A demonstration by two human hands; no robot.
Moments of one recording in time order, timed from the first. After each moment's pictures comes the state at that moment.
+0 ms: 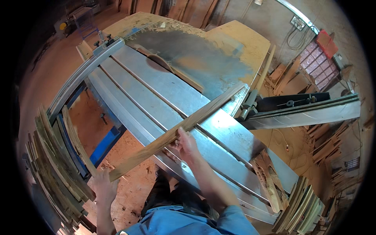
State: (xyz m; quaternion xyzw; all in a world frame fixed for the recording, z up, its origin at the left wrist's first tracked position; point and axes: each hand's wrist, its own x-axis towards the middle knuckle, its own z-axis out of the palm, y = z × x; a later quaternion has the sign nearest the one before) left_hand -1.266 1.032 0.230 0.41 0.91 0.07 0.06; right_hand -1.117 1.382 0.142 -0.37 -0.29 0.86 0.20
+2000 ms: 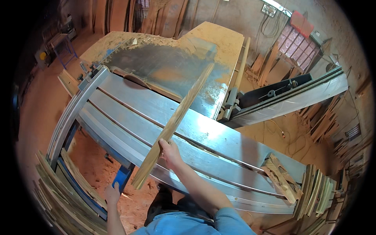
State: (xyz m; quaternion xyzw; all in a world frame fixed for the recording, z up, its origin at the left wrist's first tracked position) left_hand -1.359 1.078 0.063 0.21 0.96 0.06 0.18; right_hand -1.167 1.397 0.113 -0.40 -0.32 0.81 0.28
